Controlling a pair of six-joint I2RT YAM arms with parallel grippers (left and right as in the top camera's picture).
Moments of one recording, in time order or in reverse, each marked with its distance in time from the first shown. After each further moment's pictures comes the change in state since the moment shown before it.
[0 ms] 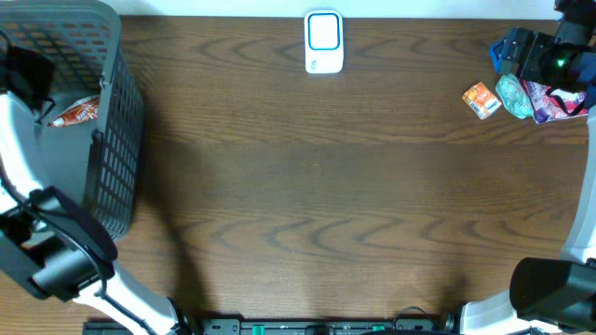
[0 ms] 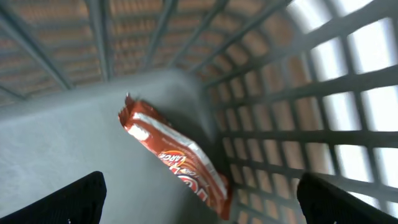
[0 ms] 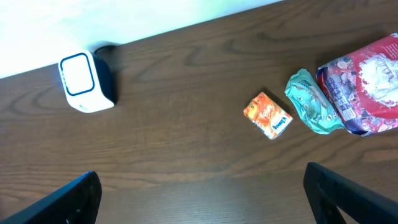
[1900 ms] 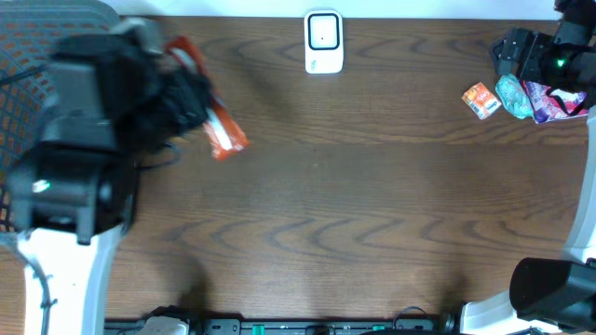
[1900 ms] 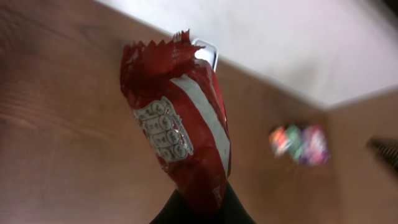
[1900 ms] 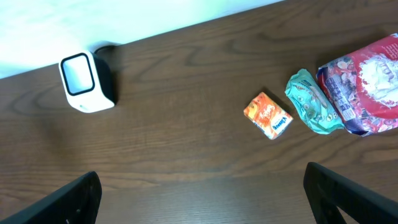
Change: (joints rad) left arm -0.730 -0.659 -0.020 -0.389 0.217 0.249; right arm 0.000 0.000 0.000 0.000 0.000 0.000
